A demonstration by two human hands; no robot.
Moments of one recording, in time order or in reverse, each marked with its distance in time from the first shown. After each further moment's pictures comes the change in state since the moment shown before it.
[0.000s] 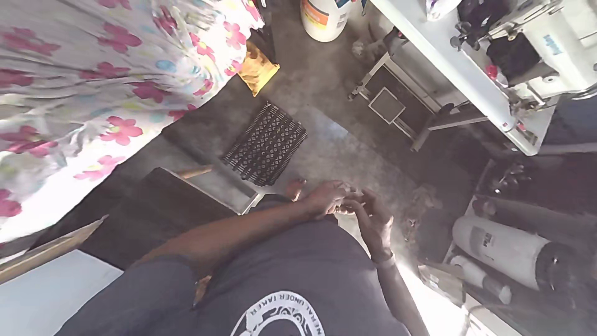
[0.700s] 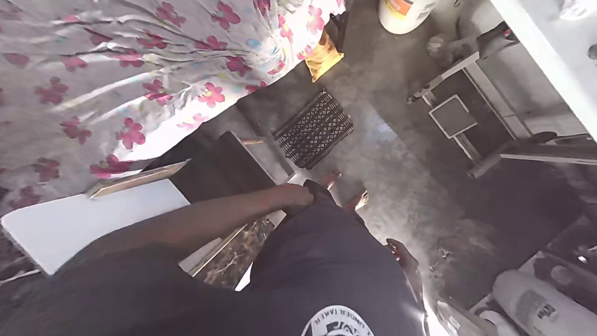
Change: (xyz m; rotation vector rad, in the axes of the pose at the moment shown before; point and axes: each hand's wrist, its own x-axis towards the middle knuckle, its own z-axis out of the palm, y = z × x) left_hand -0.102 0.009 -0.138 1.736 -0.207 -0.501; right_hand -0.077 0.085 -0.022 -0.286 -0.482 0.418
